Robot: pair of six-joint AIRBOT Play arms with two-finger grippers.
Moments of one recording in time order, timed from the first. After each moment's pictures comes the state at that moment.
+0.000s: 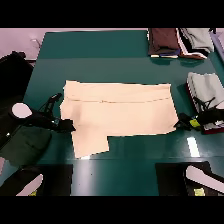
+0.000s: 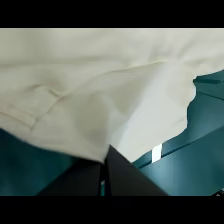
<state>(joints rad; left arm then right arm) -0.13 -0.87 0.65 1.02 -1.20 -1.47 -0.42 -1.18 0.70 -1.14 1.28 1.34</state>
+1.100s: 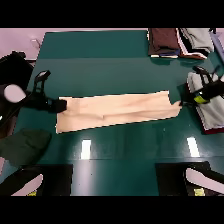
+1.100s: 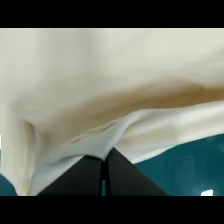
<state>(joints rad) -0.13 -1.04 0.95 1.28 -1.08 -1.61 -0.18 -1.25 1.16 -1.32 1.36 1.40</state>
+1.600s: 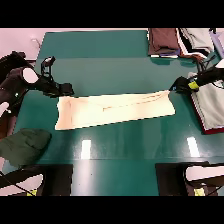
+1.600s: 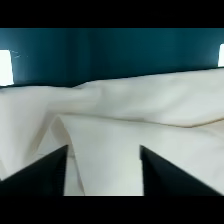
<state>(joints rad) -0.13 -1.28 1.16 1.30 -0.99 -1.64 -0.31 -1.55 1.39 -1.05 1.38 1.29</state>
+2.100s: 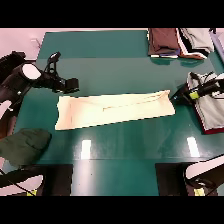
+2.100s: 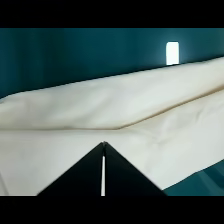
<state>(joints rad) -0.20 -1.29 1.19 1.09 -0.94 -1.57 -0.40 -1.76 1.33 -0.90 1.47 1.21</state>
